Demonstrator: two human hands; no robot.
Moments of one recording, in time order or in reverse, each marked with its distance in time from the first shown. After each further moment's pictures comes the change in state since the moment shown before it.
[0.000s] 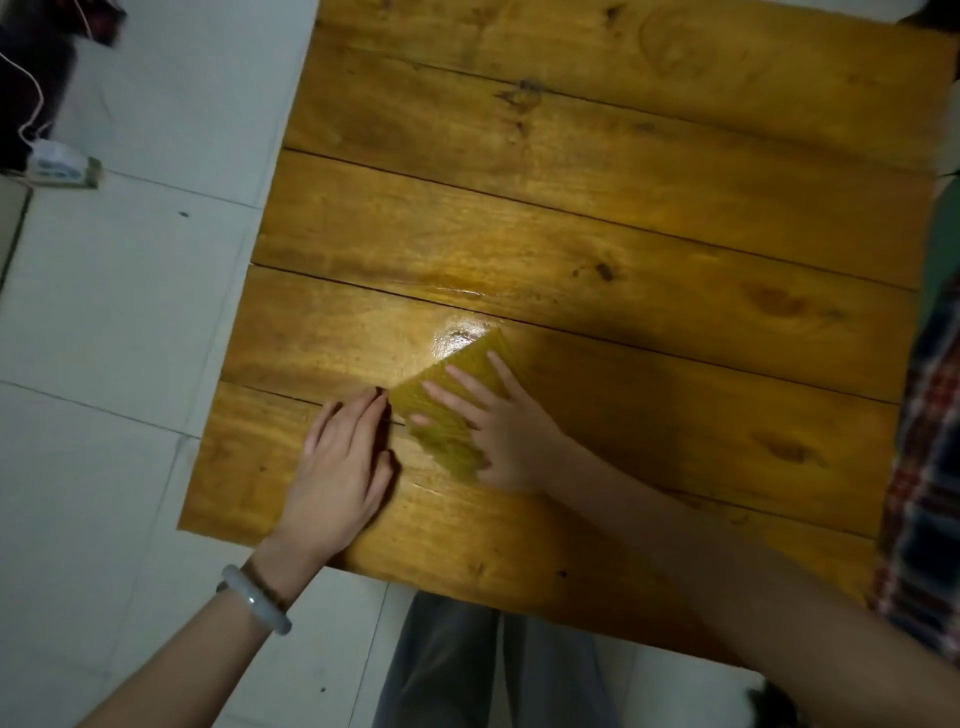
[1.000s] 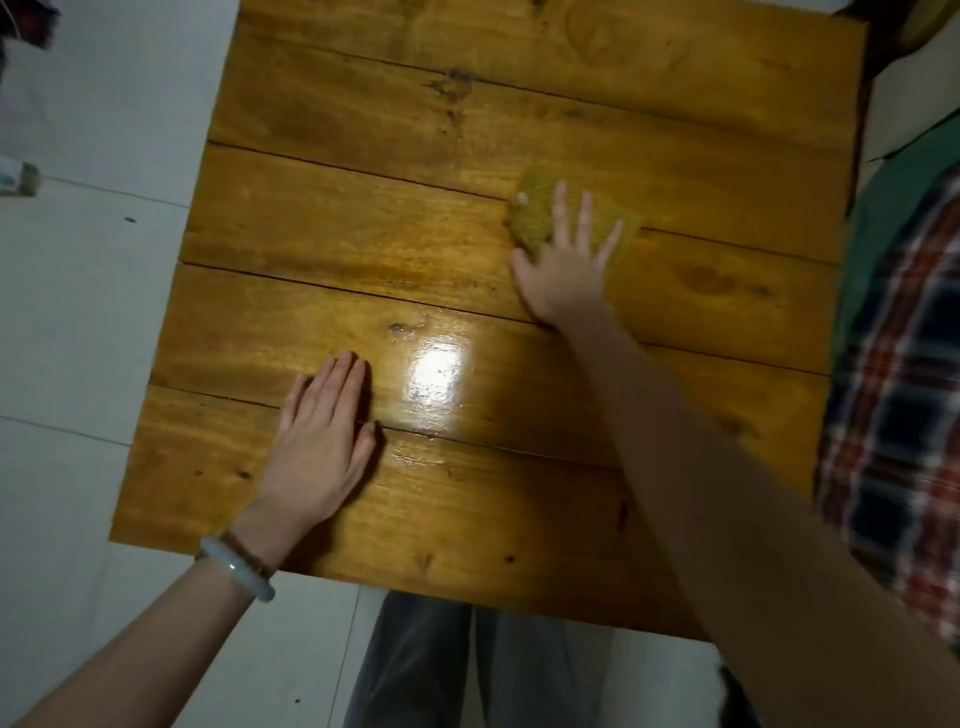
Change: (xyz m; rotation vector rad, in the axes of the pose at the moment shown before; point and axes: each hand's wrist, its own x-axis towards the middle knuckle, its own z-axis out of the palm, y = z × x) left_hand 0.027 0.032 0.004 0.070 -0.016 0.011; right_hand -0.007 0.146 -0.025 0.269 0.133 0.952
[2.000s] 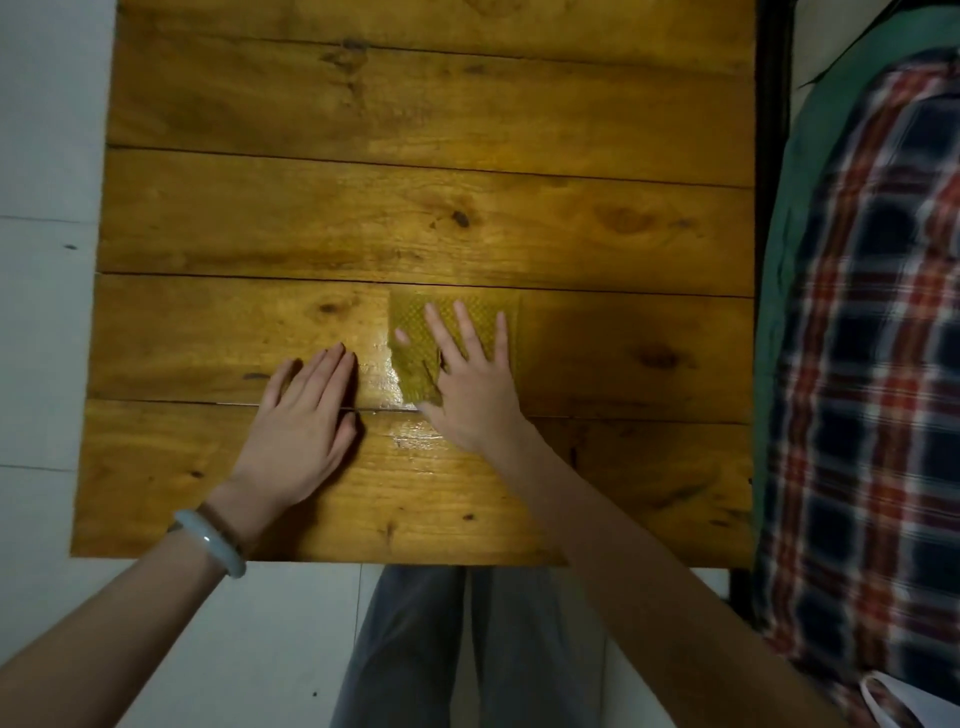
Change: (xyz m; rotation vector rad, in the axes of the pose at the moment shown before) left_hand 0.009 0.029 -0.004 0.197 -0.132 0.202; right_hand -0.153 -0.021 0.052 -0.061 -0.059 -0.285
